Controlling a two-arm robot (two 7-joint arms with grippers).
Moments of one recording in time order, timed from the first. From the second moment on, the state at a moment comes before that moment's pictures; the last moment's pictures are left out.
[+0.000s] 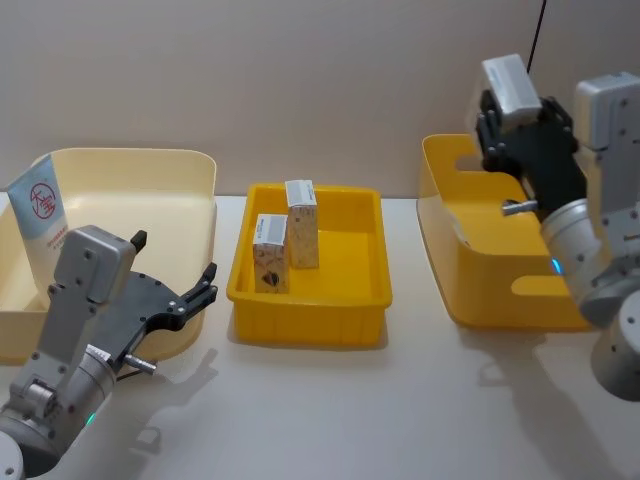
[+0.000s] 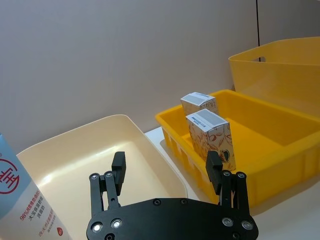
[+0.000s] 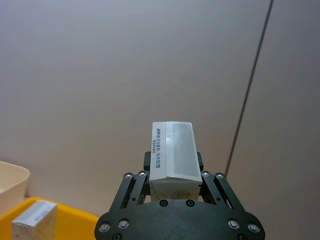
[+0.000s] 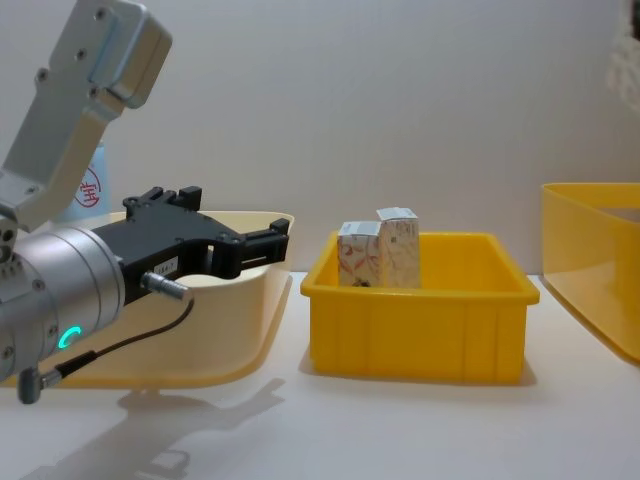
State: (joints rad) left arm -0.24 0.38 0.45 -1.63 -0.20 0.01 -0.01; right arm 0.30 0.25 -0.12 -1.64 0.04 0.02 0.01
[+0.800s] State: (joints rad) left arm -0.24 0.38 0.45 -1.63 -0.20 0.01 -0.01; right arm 0.24 0.20 -0.03 -1.66 0.03 0.29 -0.08
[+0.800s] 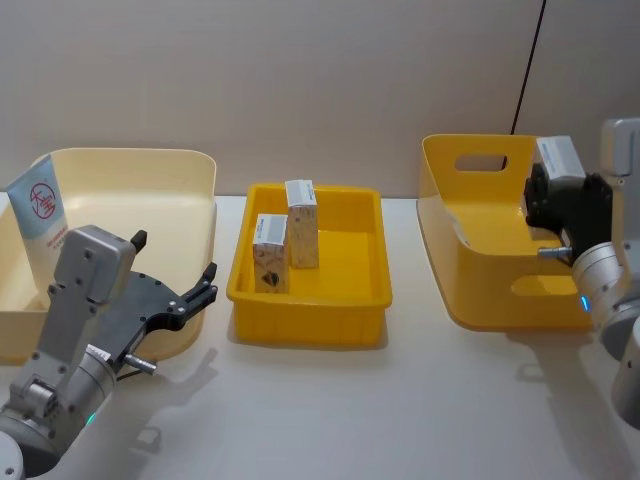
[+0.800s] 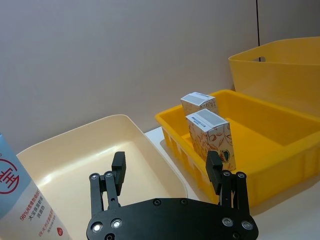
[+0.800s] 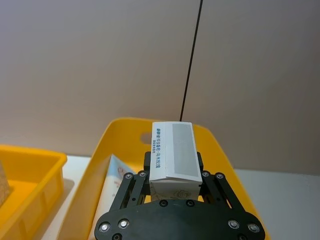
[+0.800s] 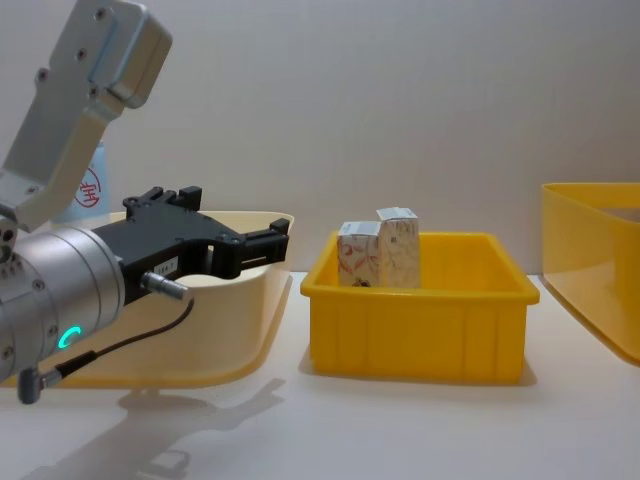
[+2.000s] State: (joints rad) left arm -0.24 0.38 0.45 -1.63 -0.20 0.01 -0.01; right arm 0.28 0.13 -0.03 -1.56 0.03 0.41 -0.11
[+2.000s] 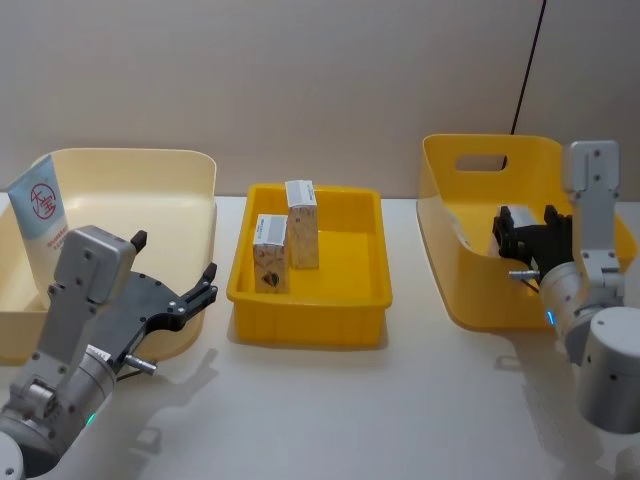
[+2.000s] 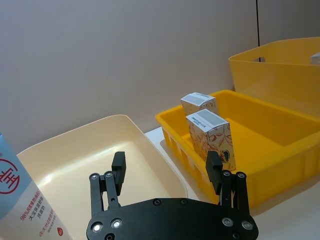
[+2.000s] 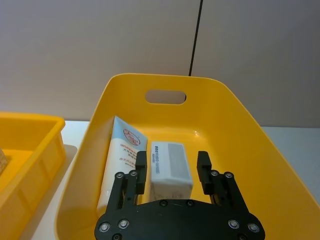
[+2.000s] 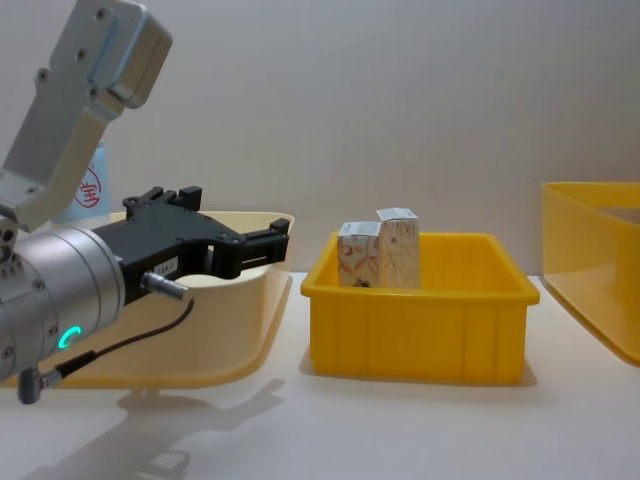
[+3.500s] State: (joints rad) left arm -0.24 0.38 0.45 -1.63 -0.20 0.01 -0.01; right arm 0.24 0.15 -0.03 -1.63 0.05 0.17 0.00
